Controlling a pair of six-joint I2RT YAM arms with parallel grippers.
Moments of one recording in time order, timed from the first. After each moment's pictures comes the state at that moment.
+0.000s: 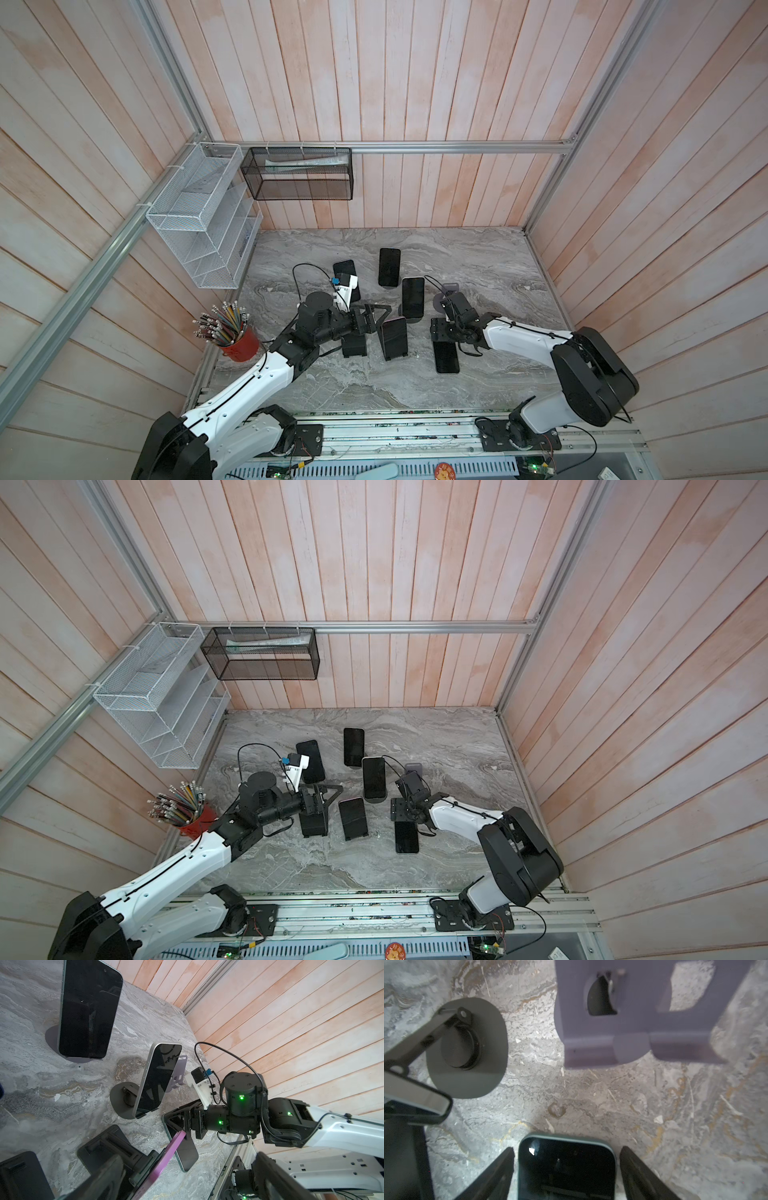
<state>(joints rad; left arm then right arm) -0.55 1.02 0.61 0.10 0.44 -0.68 0.59 1.49 0.70 -0.28 0.10 0.52</state>
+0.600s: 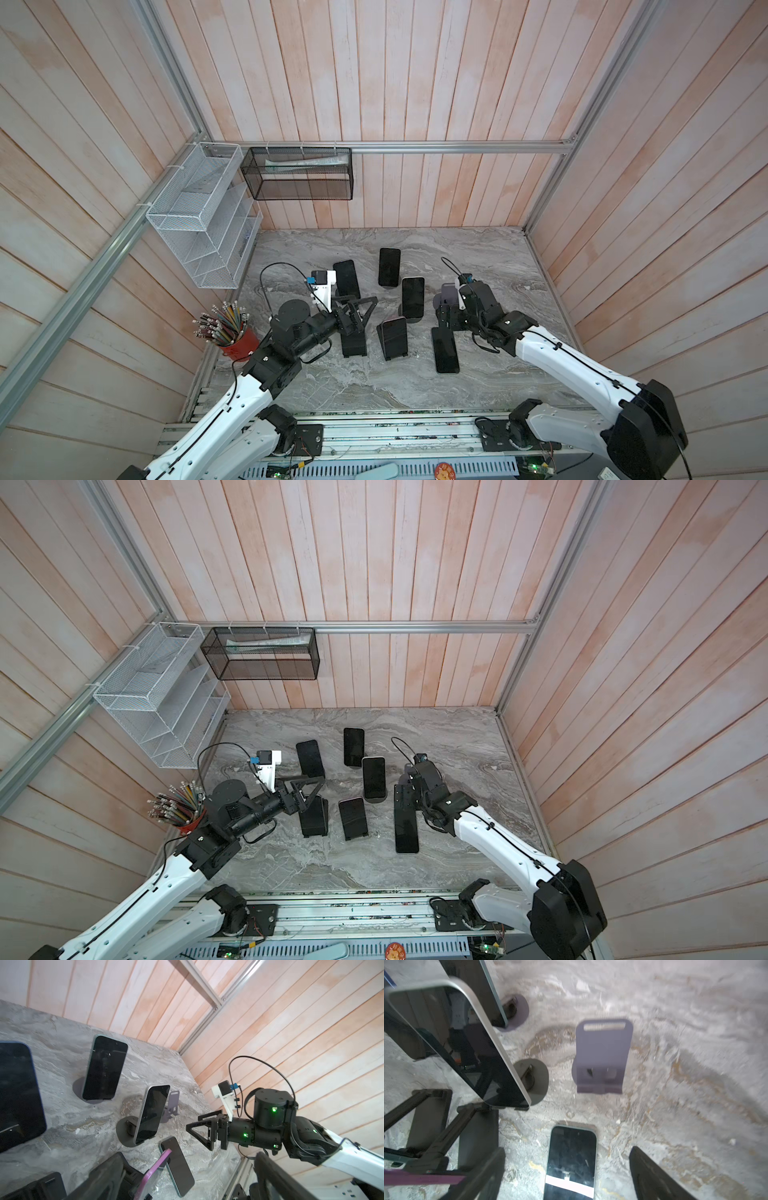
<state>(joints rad) -0.55 0.76 0.64 0.00 0.27 -0.66 0.57 1.17 0.82 -0.45 0.16 0.42</state>
